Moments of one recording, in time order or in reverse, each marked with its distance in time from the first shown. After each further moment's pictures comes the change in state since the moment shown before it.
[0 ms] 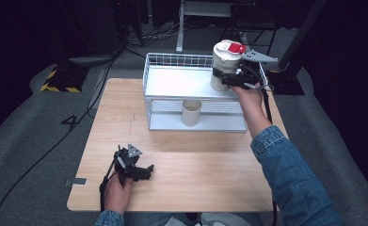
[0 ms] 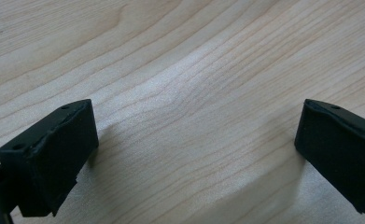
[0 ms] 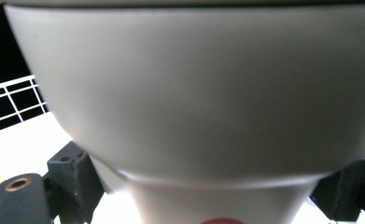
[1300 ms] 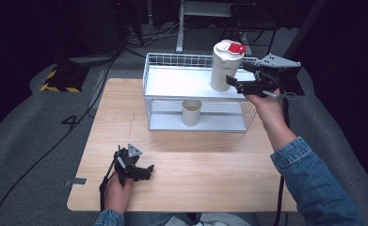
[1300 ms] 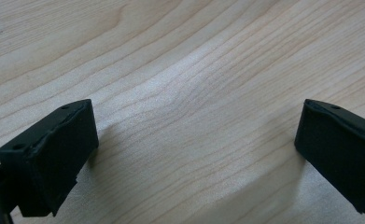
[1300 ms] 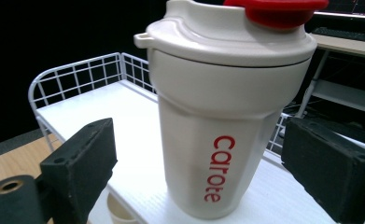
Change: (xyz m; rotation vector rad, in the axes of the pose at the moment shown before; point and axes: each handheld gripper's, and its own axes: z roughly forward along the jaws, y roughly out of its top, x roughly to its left) left arm 0.000 0.000 0.000 -0.001 0.000 0.000; right arm 0.013 0.014 -0.068 0.033 0.019 -0.068
